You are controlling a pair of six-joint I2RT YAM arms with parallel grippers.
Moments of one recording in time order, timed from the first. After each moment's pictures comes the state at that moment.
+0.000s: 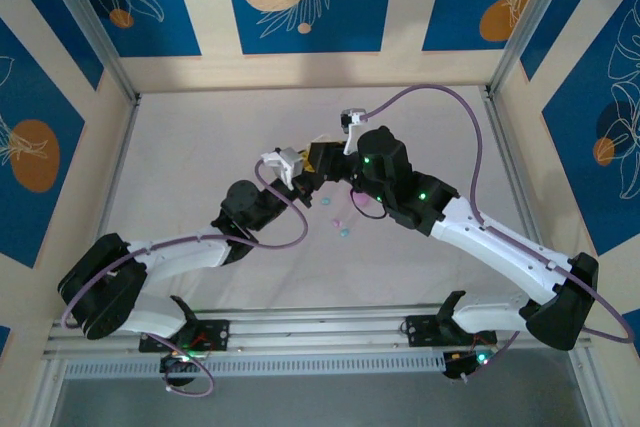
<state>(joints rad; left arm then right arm) -0.82 1.37 0.64 0.96 0.05 -0.10 0.86 1.22 1.18 -0.25 0.13 0.61</state>
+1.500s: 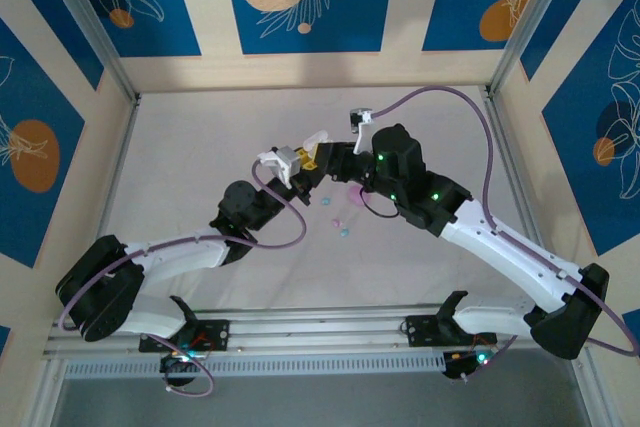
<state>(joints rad) -0.82 1.36 0.64 0.97 0.03 -0.07 0.81 1.17 1.17 -0.27 -0.01 0.66</state>
